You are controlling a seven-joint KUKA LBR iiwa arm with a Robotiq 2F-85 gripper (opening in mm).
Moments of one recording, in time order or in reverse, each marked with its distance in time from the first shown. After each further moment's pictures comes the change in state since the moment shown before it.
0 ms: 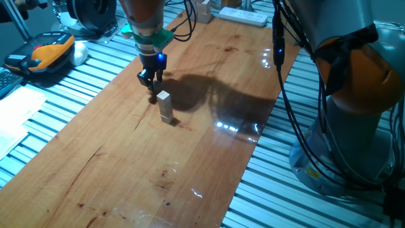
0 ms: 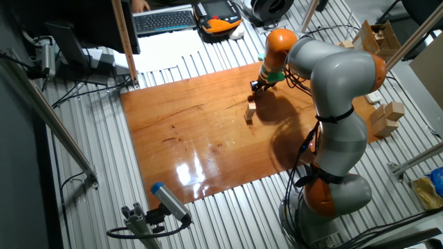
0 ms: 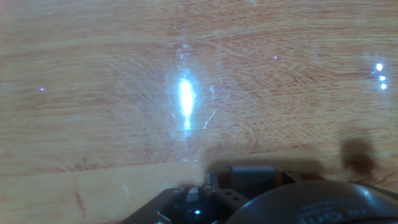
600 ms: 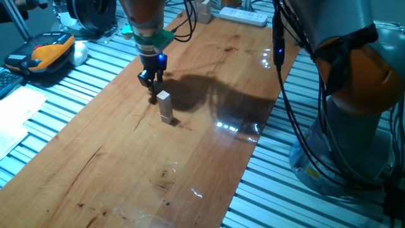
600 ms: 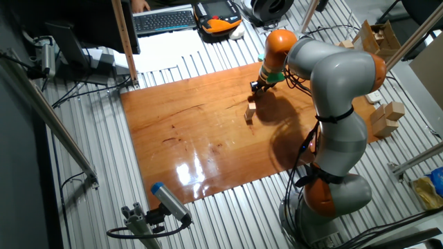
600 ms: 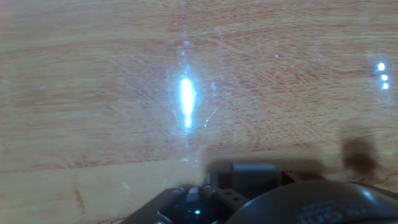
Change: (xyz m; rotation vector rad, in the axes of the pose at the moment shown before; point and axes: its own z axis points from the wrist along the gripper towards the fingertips) arm 0.002 0.001 0.002 0.002 0.000 -0.005
